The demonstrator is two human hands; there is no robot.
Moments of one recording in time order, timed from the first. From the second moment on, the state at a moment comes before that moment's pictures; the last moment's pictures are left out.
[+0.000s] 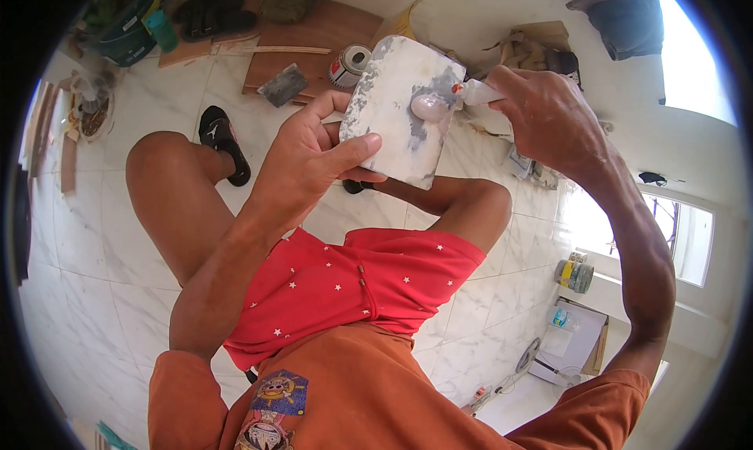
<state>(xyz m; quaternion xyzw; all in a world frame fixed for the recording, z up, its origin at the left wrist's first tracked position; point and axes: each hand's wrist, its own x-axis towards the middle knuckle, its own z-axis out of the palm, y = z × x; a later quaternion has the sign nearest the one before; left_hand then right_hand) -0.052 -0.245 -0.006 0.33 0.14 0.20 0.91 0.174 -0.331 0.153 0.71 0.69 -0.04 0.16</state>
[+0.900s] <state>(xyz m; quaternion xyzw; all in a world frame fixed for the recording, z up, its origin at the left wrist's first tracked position) -0.050 -0.246 -0.009 0.34 0.13 0.24 0.90 0.173 -0.324 0.150 0.66 0.72 0.00 0.21</state>
